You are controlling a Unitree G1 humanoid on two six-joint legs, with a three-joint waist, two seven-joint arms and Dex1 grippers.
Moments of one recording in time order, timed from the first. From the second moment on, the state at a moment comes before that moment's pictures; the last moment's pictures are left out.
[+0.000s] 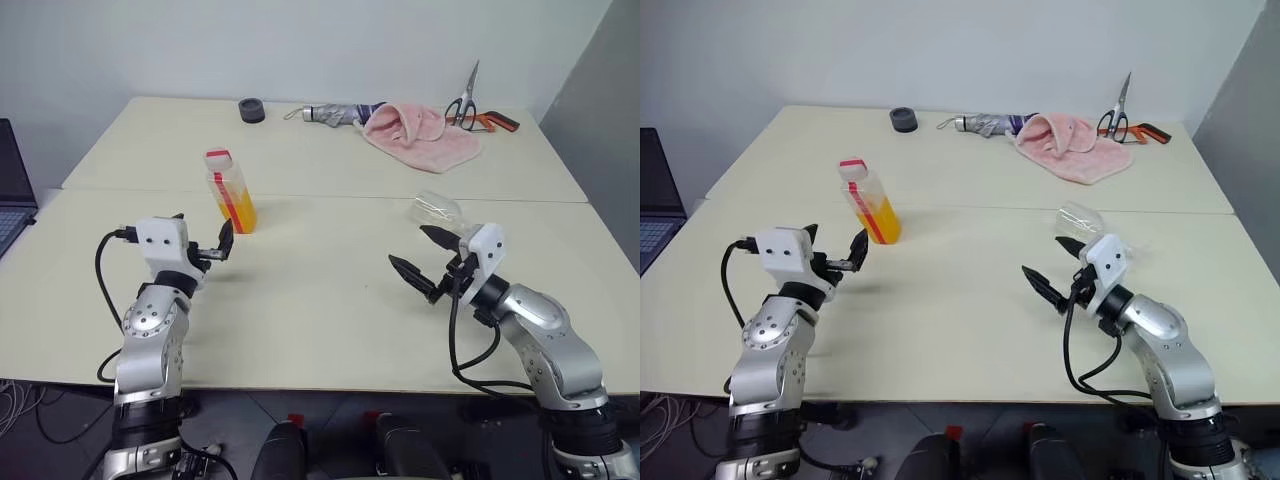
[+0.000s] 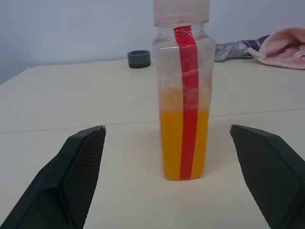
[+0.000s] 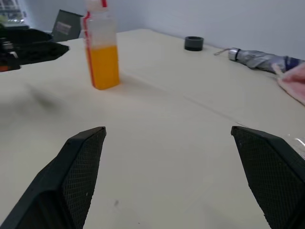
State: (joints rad) left arm -0.27 0.36 0.26 -0.02 -0.22 0.19 -0.25; right arm -0.22 -0.44 0.03 -0.33 0.38 0.36 0.62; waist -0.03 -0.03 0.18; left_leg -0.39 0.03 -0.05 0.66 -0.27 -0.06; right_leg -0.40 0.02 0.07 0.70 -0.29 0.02
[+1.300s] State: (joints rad) left arm -0.62 0.37 0.20 0.38 -0.16 0.16 -0.25; right arm -0.47 -0.45 0.12 -0.33 0.52 0.50 0.85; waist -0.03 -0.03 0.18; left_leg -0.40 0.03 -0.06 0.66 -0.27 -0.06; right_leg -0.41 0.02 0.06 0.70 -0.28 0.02
